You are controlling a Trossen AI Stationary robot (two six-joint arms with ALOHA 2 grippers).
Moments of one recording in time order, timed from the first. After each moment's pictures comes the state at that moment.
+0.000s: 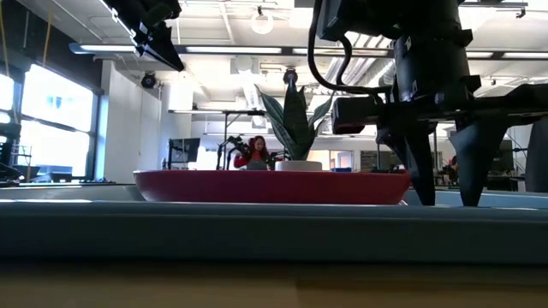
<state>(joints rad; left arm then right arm) 0.61 1.00 1.06 -0.74 -0.04 0.14 0.33 1.92 1.27 -0.87 -0.13 2.04</state>
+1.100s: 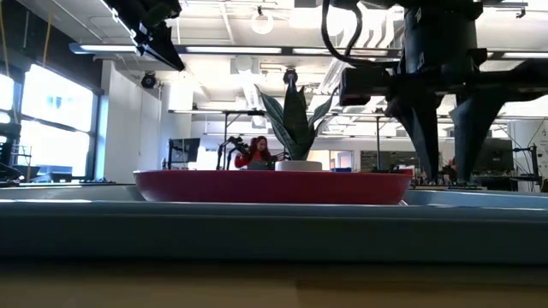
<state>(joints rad) 0.61 1.00 1.06 -0.73 -0.04 0.16 0.35 1.84 1.28 -0.94 -0.05 2.07</state>
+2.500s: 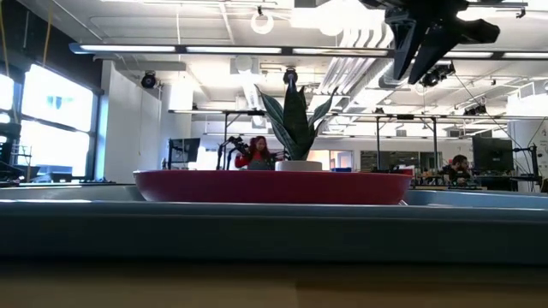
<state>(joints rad) 0.38 1.01 1.61 -1.39 -0.03 0.02 0.25 1.43 1.28 -1.19 0.43 1.47</state>
